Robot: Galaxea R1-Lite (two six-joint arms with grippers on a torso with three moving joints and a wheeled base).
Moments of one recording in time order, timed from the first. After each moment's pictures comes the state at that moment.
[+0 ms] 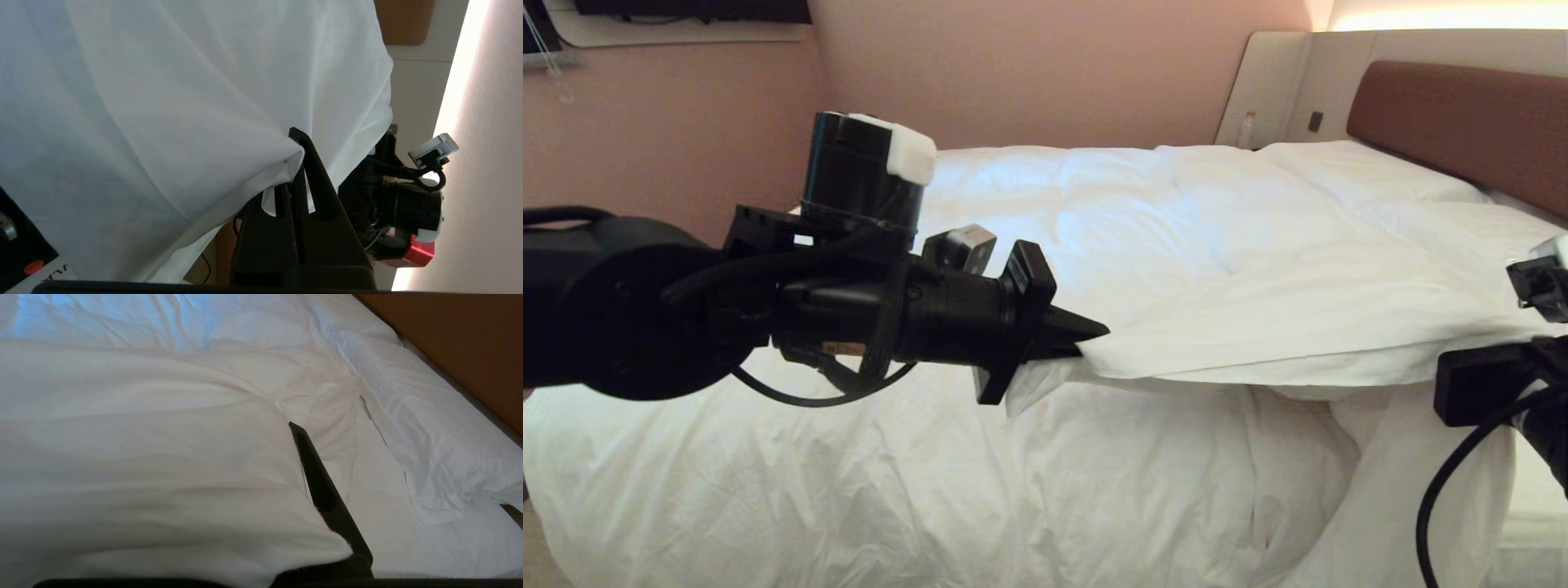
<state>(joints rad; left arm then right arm) -0.65 1.69 -1.28 -0.03 -0.58 -1.15 0.65 1.21 -0.47 -0.77 -0.93 -0.34</state>
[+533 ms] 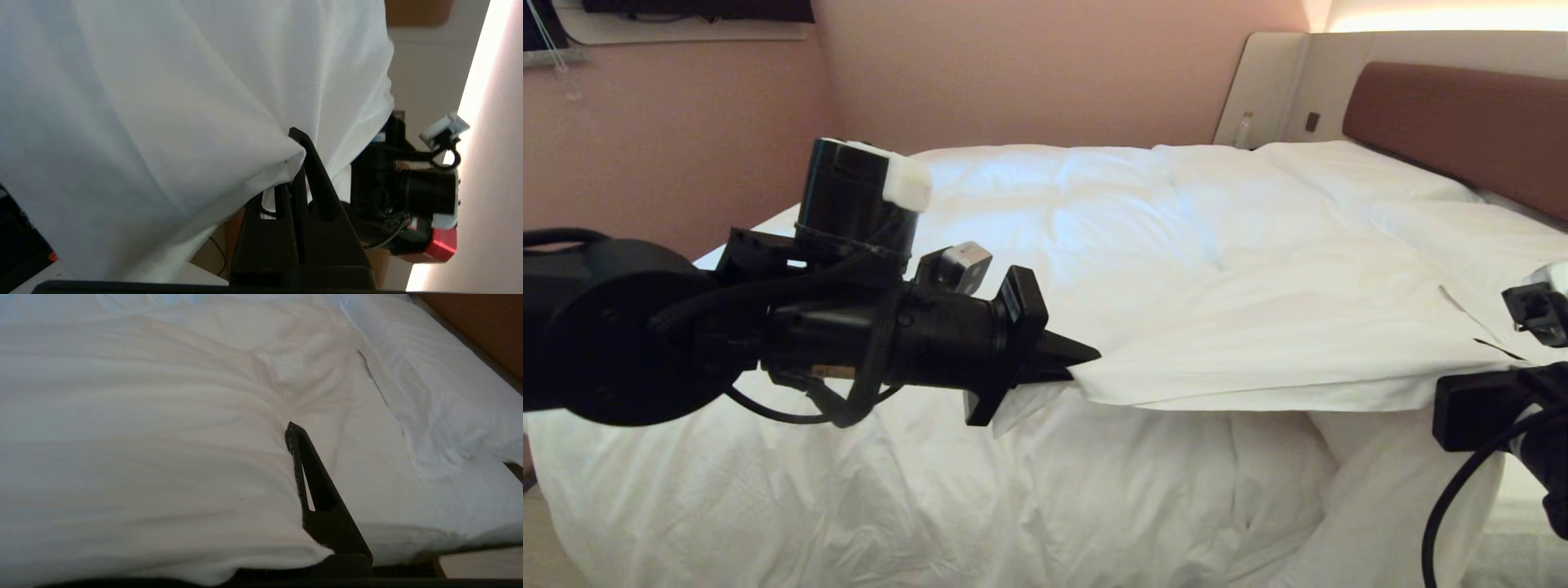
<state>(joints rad) -0.66 1.67 -1.21 -0.02 -0.58 -1.10 0.63 1.19 -0.47 -0.60 -0.92 -0.18</state>
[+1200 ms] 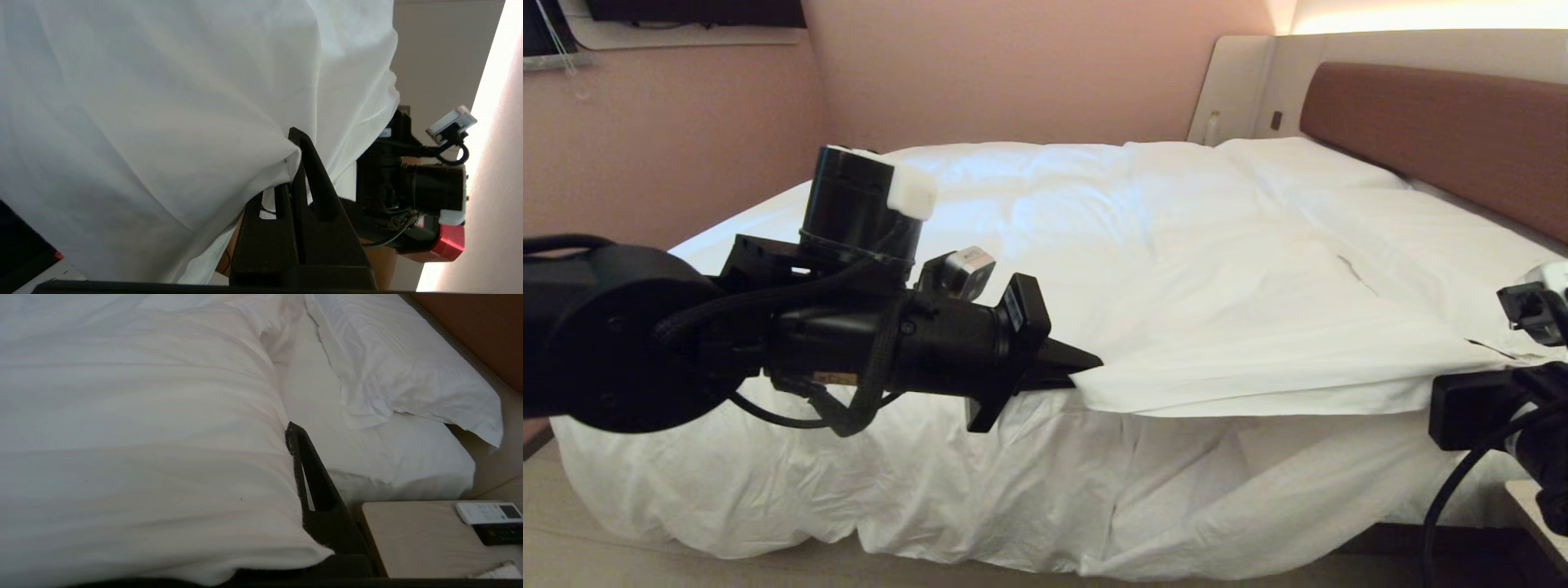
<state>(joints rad) -0.66 1.67 -1.20 -0.03 -0.59 -1.09 0.62 1.20 -0.48 -0.59 -0.90 -0.17</state>
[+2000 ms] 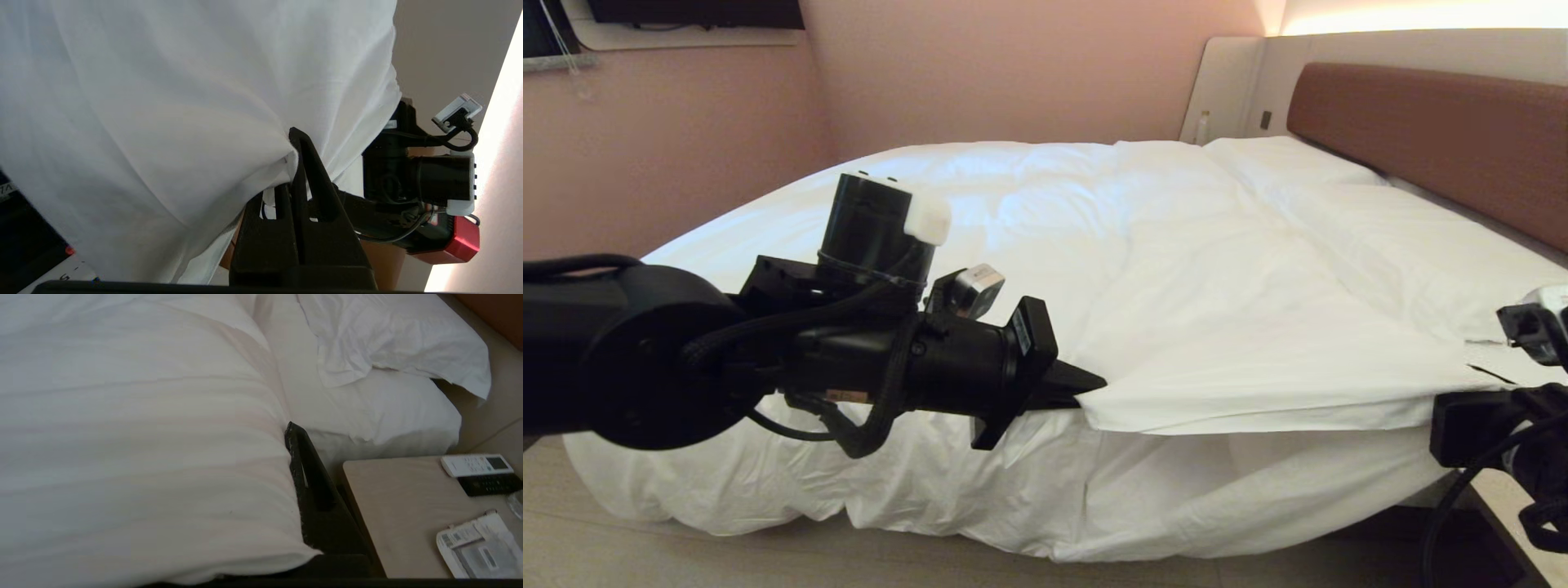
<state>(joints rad) -0.66 1.69 -1.17 -0.04 -0.59 -1.07 0.57 1.19 -0.46 -0.49 -0.90 -0.03</state>
